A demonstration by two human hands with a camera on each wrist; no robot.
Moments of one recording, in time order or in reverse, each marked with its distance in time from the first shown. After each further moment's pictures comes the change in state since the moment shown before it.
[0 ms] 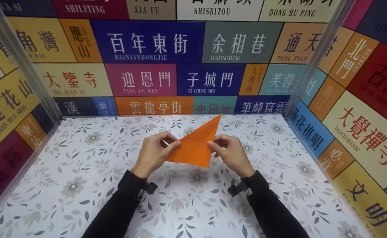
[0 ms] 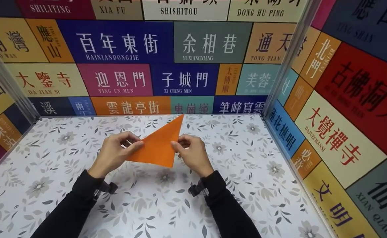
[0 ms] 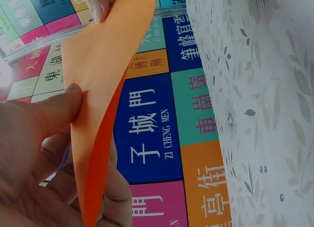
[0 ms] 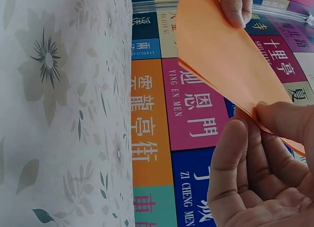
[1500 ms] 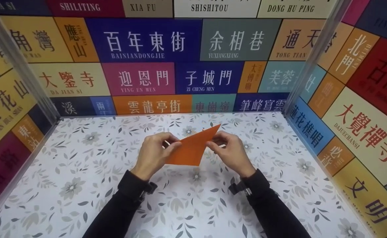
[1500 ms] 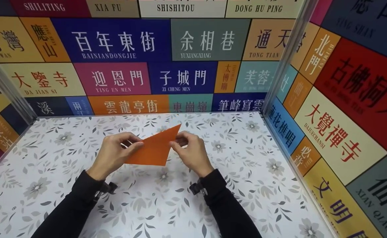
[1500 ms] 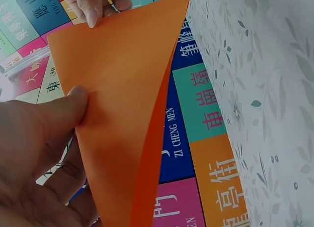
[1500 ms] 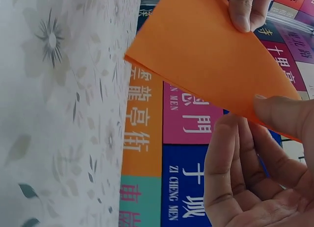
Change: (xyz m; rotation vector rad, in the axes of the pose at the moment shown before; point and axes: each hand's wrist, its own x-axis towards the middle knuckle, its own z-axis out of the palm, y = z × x) left_hand -0.001 0.007 0.003 0.158 0.024 0.107; right_hand -0.002 -0.009 0.001 -0.218 0.075 -0.070
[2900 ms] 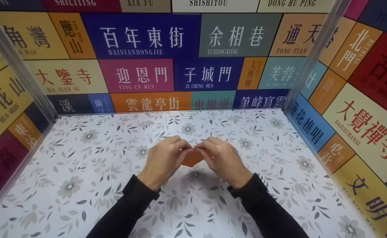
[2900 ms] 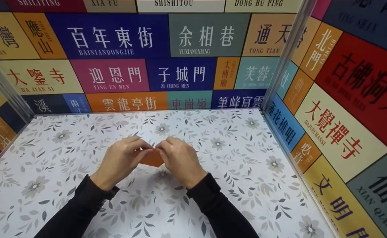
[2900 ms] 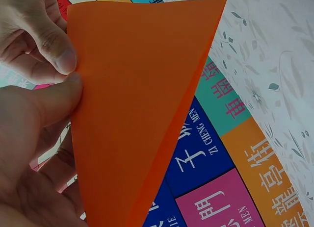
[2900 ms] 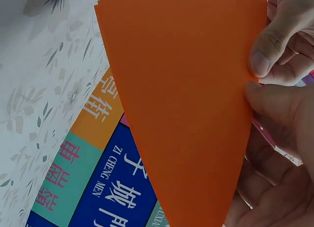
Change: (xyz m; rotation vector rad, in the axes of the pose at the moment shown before) left_hand -0.017 0.037 0.015 0.240 0.040 0.312; right_hand -0.020 -0.041 0.017 -0.507 -0.034 -0.495
